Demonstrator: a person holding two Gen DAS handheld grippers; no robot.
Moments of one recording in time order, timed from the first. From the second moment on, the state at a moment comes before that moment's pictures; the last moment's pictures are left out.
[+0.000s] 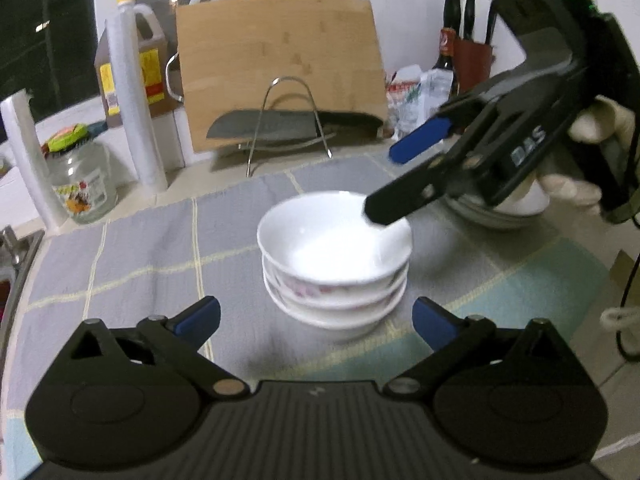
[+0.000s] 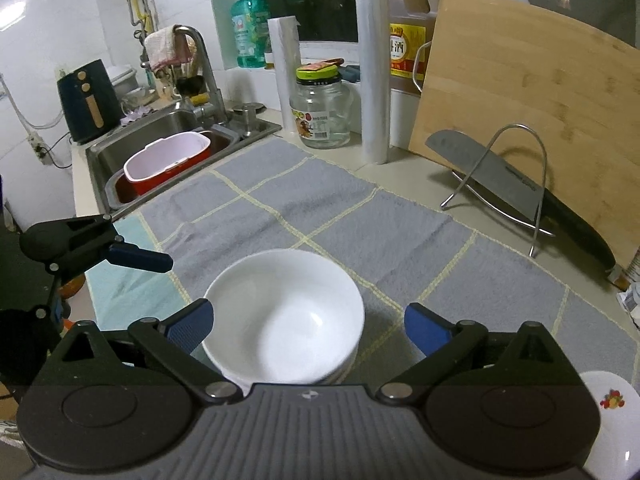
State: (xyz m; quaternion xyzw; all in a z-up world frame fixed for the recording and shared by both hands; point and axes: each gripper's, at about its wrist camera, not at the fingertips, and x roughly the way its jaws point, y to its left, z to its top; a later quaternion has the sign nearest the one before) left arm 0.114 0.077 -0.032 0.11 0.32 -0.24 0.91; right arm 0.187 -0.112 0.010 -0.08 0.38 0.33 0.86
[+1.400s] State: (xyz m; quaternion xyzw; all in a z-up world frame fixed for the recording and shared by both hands) left arm 0.169 0.066 -0.100 0.17 0.40 -0.32 0.84; right arm 0.152 -0.113 -0.093 -0.16 0.45 0.27 0.84
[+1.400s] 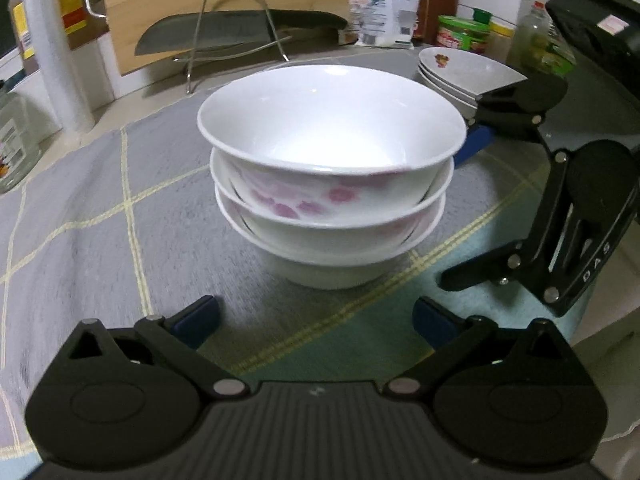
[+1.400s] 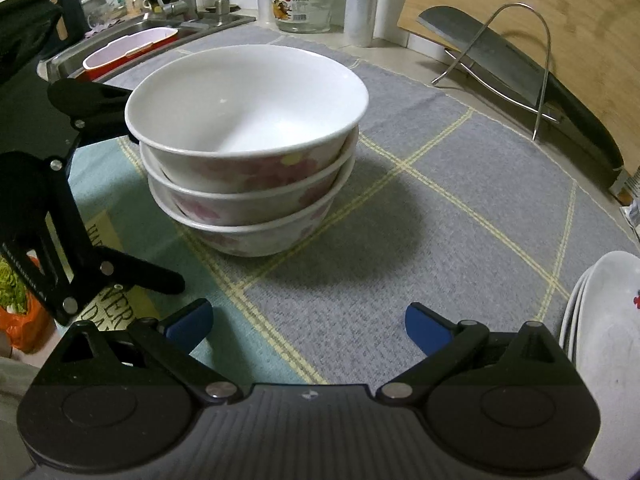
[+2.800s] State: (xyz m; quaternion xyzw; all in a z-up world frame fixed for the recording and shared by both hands) left arm 0.213 0.083 -0.087 0.26 0.33 -0.52 0.74; right arm 0.182 -0.092 -0.078 -0.21 0.40 0.39 0.80
